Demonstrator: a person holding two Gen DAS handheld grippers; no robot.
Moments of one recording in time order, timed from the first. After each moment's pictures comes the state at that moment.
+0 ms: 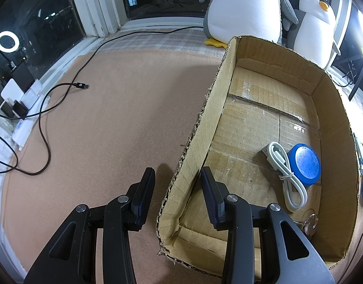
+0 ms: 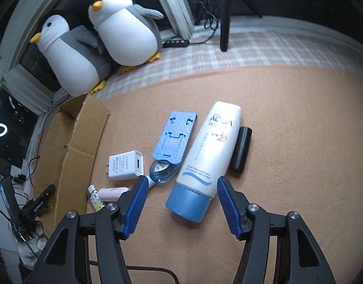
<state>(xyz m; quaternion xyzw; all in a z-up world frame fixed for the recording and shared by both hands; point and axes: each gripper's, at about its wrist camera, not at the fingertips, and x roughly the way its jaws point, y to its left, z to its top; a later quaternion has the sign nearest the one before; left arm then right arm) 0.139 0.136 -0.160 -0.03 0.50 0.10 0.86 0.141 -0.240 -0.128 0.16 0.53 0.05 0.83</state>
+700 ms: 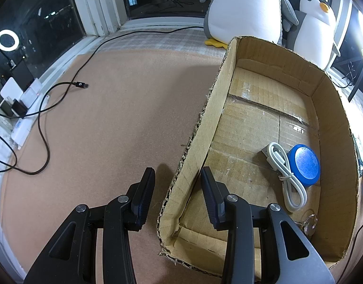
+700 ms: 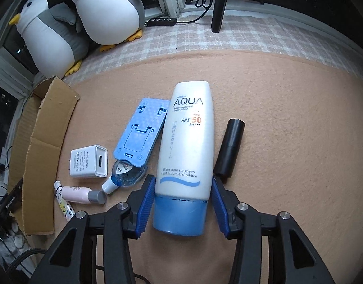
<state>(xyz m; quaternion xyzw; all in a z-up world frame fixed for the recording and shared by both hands) 0.139 0.137 -0.160 -0.03 0.50 0.10 0.86 0.163 -0.246 -0.157 0.10 0.58 0.03 0.81</state>
